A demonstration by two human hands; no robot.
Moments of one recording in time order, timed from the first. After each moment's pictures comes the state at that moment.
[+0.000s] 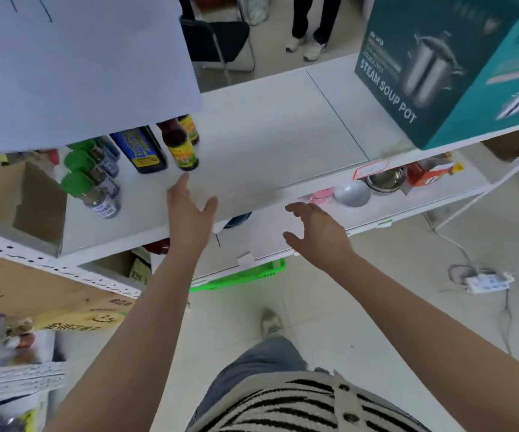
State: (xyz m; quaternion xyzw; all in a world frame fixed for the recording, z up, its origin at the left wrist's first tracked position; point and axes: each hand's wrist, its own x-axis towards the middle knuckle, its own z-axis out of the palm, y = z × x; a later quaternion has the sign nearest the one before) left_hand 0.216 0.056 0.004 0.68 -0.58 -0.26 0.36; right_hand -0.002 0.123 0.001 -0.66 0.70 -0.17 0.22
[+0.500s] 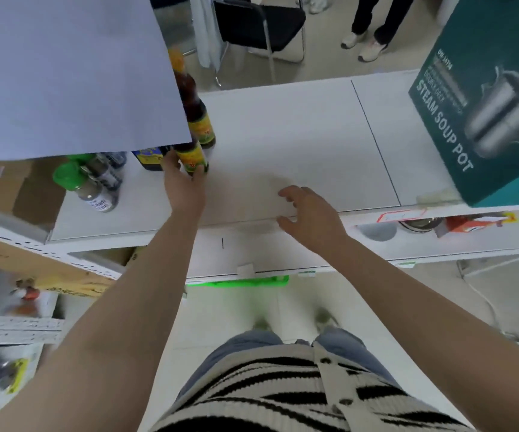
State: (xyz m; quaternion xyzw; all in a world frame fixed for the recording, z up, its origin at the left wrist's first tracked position) left_hand 0.213 -0.059 -0.033 0.73 -0.43 -0.22 0.48; right_hand -0.021 -0.002 -0.007 -0.74 0.60 -0.16 0.27
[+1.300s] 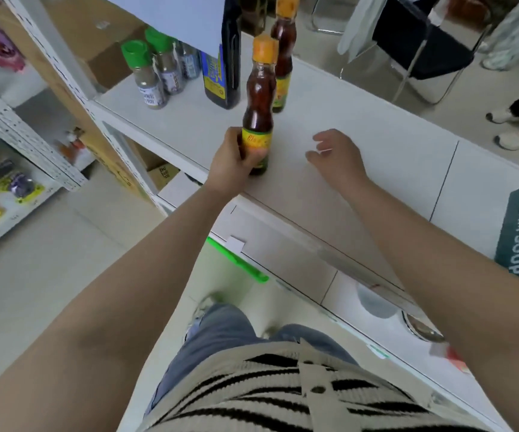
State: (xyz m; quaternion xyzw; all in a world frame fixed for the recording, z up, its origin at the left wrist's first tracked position) left_hand 0.136 -0.022 -0.029 0.76 -0.33 -0.24 0.50; right_hand -0.012 -0.154 -0.007 -0.80 0.46 -0.15 0.36
